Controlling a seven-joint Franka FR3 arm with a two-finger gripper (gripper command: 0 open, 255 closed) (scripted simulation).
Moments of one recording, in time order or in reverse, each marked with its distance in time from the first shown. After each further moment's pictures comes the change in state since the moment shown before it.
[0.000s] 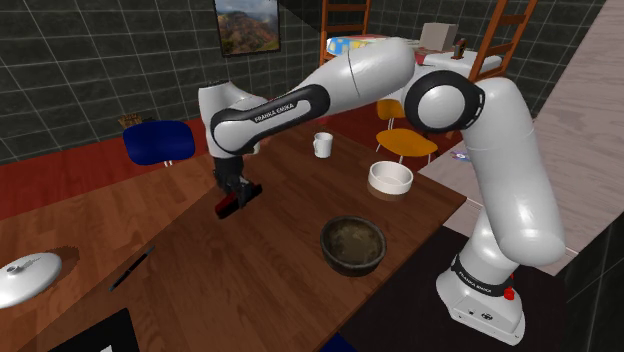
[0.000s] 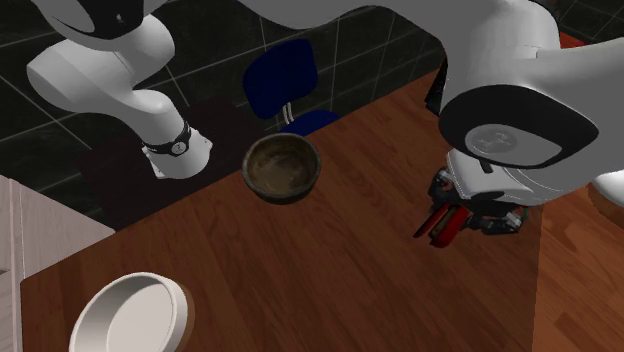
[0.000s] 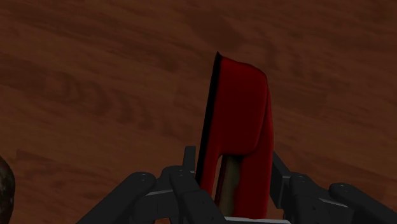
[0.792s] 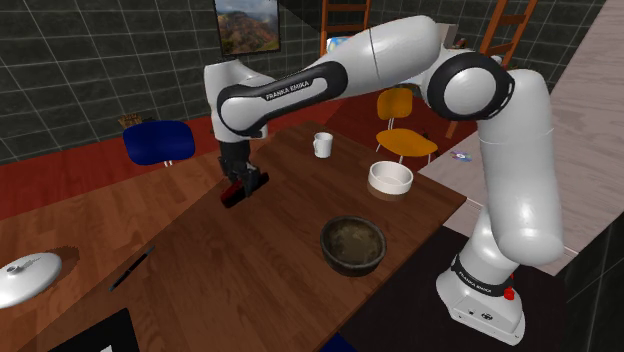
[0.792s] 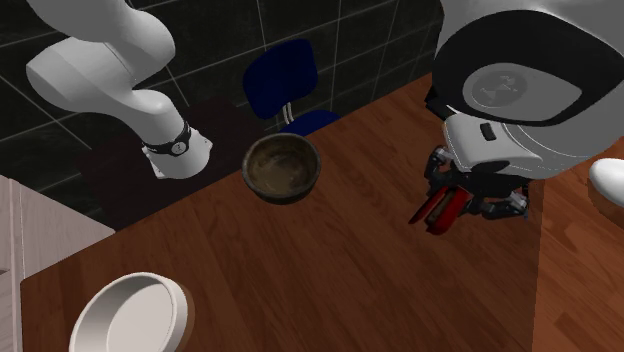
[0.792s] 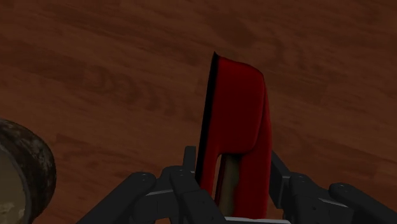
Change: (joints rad) arm -0.025 -0.133 0.013 -0.083 0.027 -0.048 -0.011
